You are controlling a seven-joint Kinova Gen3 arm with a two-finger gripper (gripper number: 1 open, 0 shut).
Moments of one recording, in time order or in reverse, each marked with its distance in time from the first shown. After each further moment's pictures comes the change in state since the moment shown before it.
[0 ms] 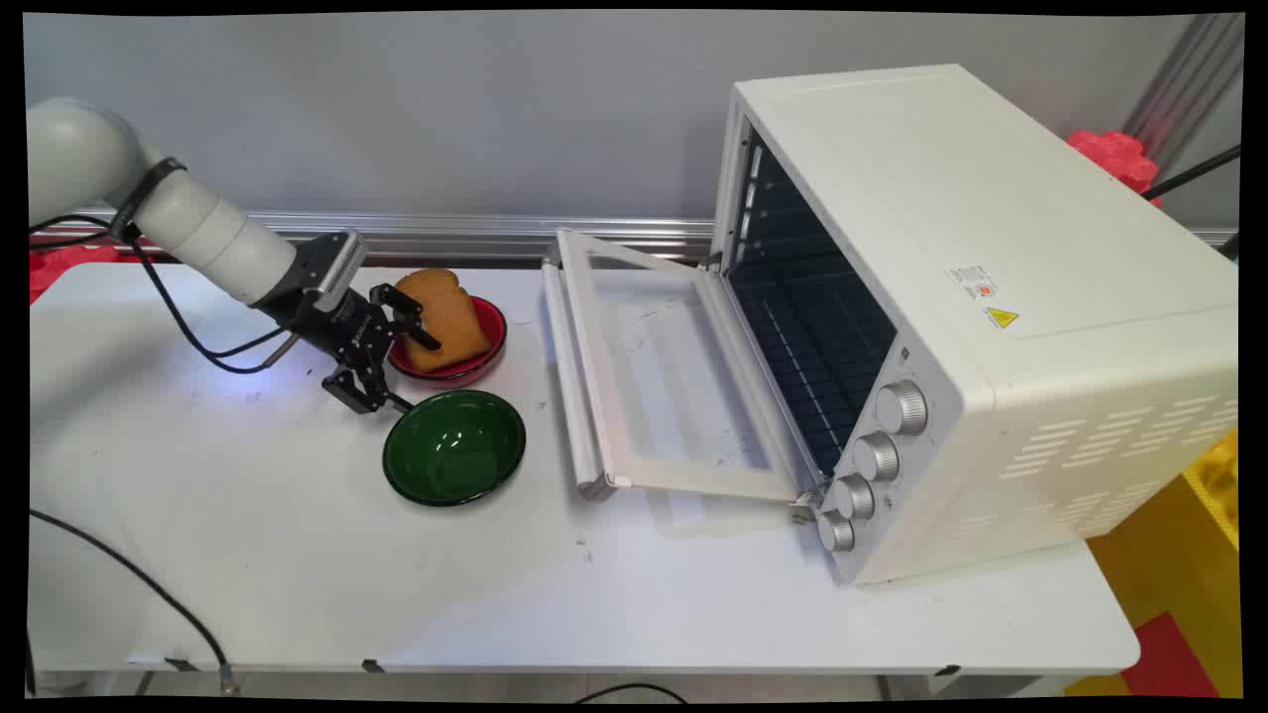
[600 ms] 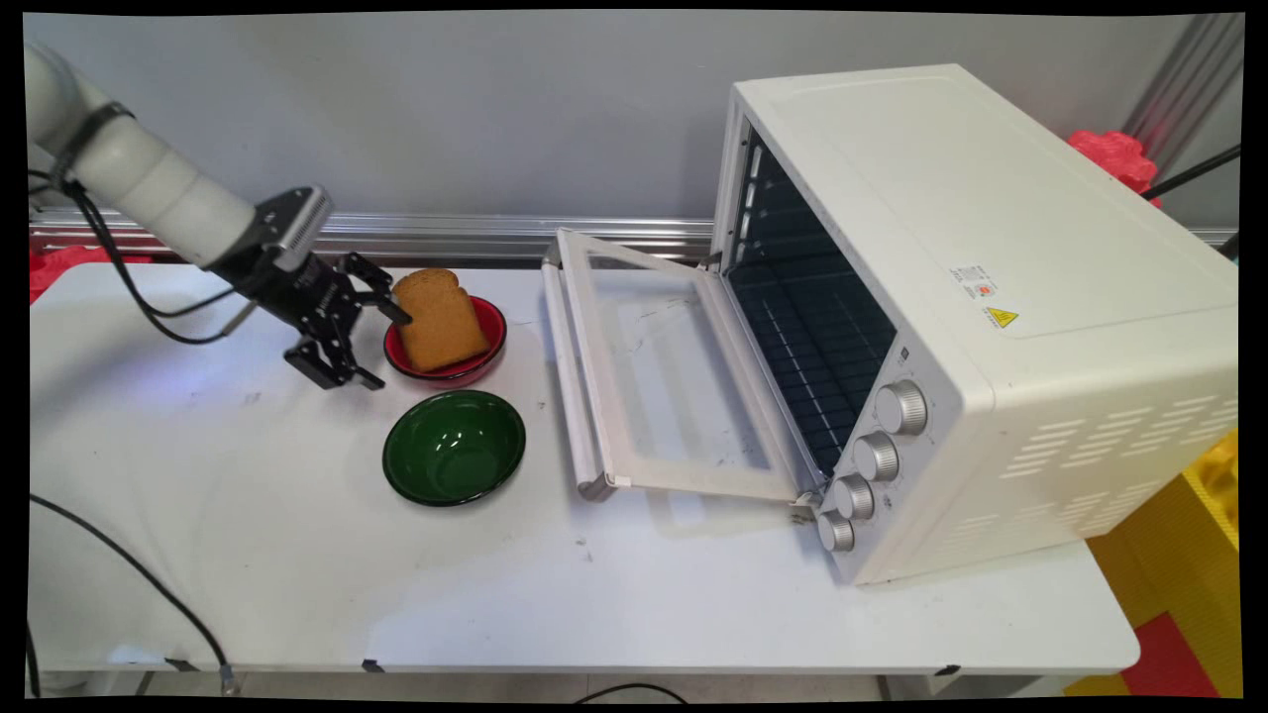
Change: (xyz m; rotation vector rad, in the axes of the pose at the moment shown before) arm 0.020 0.001 -0.059 0.002 -0.035 -0.056
